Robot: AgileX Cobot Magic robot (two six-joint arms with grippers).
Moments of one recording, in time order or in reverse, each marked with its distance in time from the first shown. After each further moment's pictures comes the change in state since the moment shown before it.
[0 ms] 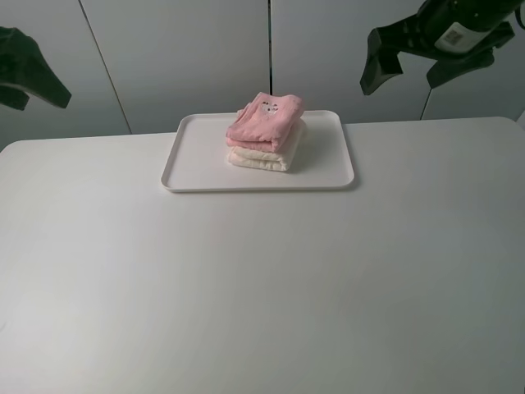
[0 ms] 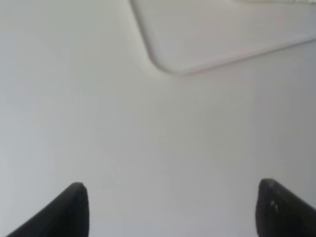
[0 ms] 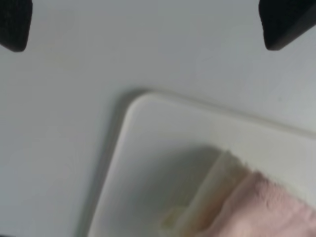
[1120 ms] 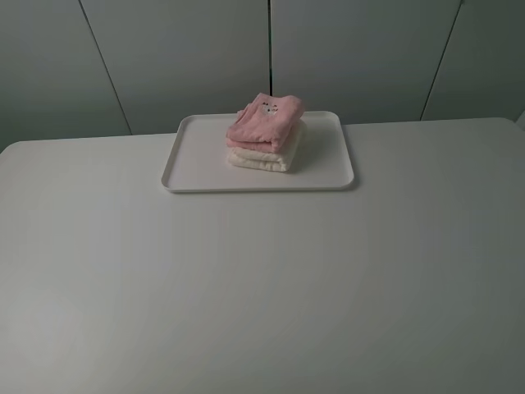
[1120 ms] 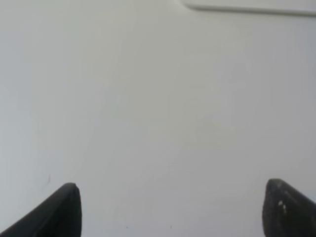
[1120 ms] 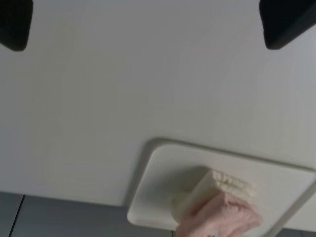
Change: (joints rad) left arm 0.144 -1.112 0.672 0.029 0.126 -0.202; right arm 0.000 -1.406 0.543 -0.079 0.342 0.009
